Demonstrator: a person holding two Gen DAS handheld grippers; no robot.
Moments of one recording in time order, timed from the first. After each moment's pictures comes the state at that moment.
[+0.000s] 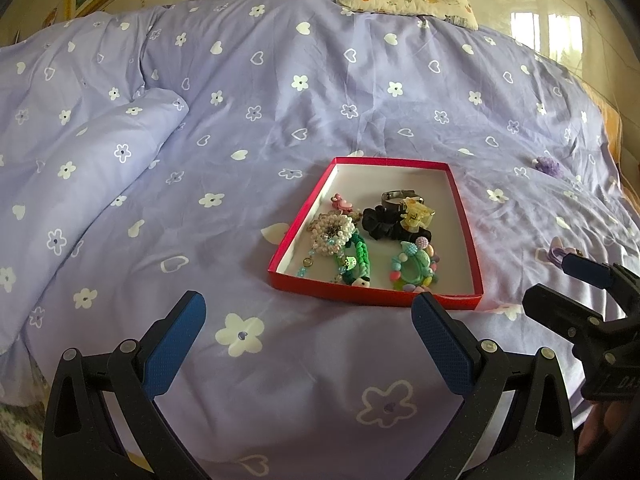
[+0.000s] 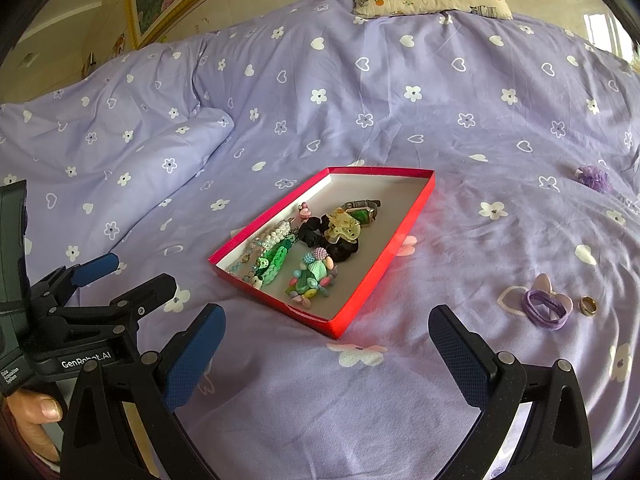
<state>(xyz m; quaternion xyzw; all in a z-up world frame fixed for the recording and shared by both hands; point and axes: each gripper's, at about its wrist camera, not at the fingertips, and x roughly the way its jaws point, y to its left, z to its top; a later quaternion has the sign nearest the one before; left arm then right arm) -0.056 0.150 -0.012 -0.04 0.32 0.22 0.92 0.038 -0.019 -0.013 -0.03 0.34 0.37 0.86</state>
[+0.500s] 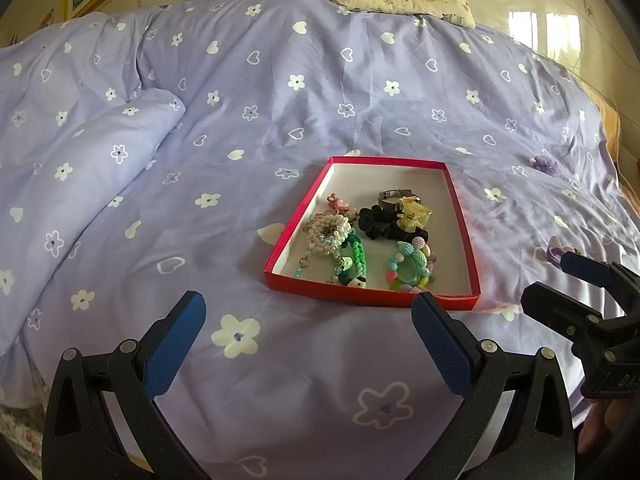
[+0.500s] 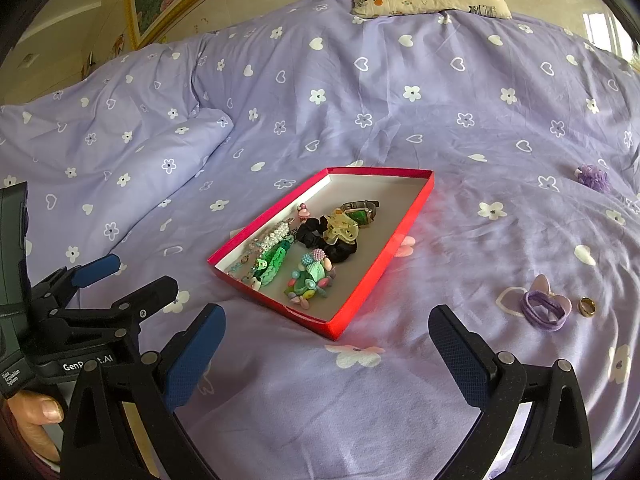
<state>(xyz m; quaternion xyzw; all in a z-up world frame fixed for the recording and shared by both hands) -0.053 0.151 -0.011 -0.04 0.32 0.21 0.92 0.039 -0.019 -0.012 -0.03 0.35 0.36 0.86</state>
